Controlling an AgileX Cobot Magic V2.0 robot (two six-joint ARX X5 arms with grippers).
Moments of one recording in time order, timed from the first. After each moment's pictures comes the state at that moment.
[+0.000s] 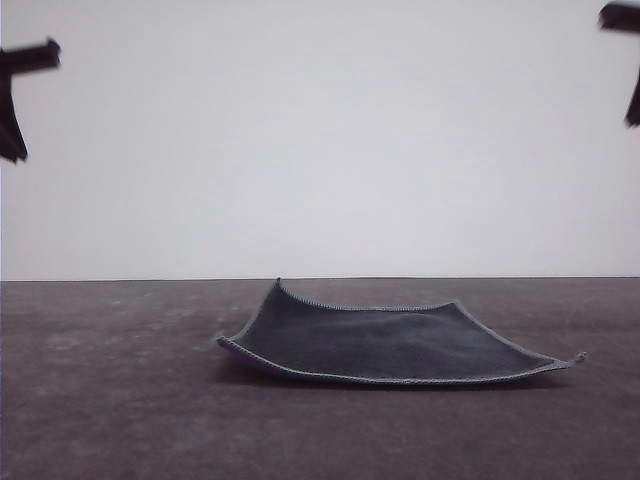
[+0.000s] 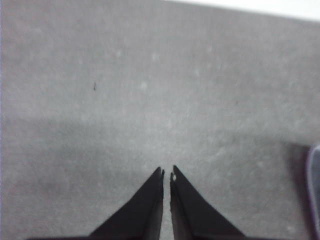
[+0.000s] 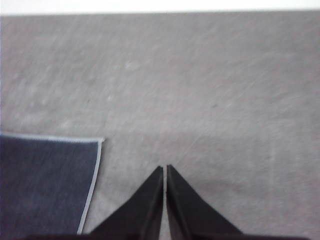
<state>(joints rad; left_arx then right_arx) -0.04 1.22 0.91 -0.27 0.05 -0.12 -0.02 1.14 0.89 -0.30 -0.19 0.05</state>
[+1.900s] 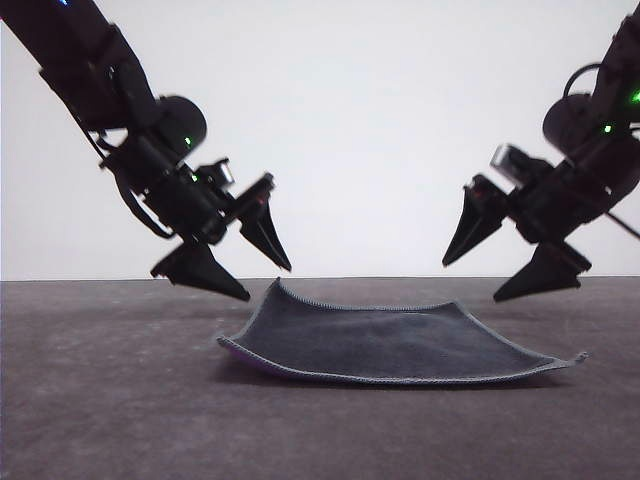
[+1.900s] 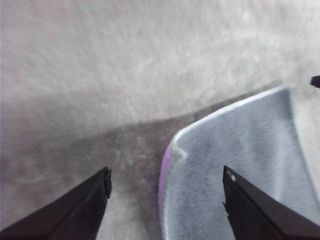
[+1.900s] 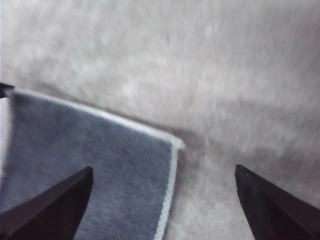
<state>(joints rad) -0.31 2.11 1.52 -0.33 0.52 -0.22 0.05 1.98 1.31 -0.27 -0.67 0.10</state>
